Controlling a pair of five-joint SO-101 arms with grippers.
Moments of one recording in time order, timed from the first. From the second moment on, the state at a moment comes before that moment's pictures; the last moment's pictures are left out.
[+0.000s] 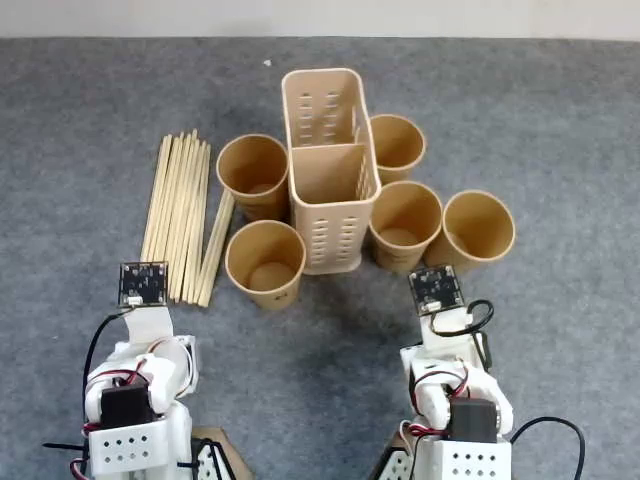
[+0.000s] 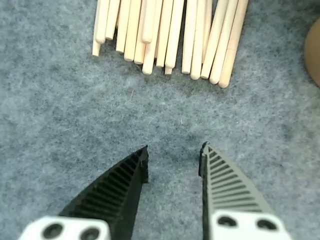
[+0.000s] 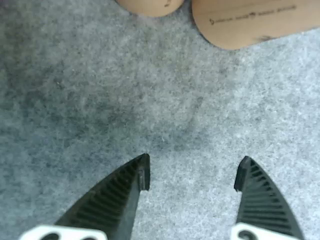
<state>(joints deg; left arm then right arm) -15.0 -102.1 96.3 76.5 1.6 -1.6 -103.7 95.4 71.2 18.2</state>
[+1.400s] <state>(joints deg) -26.6 -102.1 91.5 58.6 -10.9 11.6 -44.9 33.0 69.8 10.2</state>
